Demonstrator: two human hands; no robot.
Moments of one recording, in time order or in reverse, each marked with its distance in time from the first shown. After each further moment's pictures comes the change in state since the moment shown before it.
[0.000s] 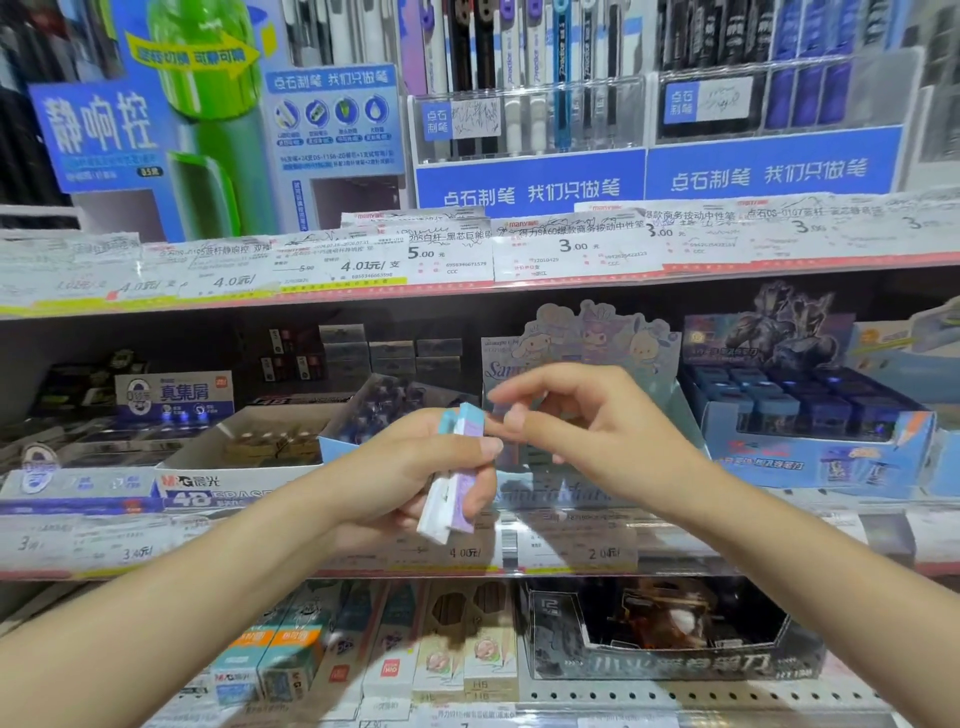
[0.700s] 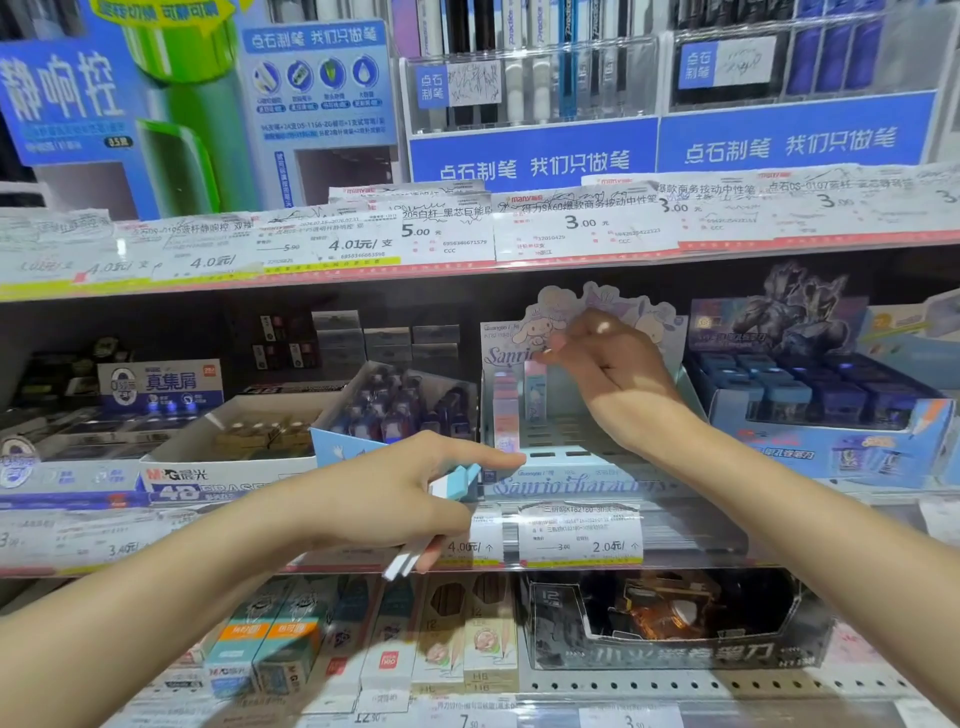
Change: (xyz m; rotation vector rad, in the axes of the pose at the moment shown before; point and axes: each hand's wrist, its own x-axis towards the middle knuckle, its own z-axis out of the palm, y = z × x) left_hand -0.006 0.003 -0.004 0.725 -0.094 -0.228; right_hand 0.033 0.055 -0.018 -0.361 0.305 0.001
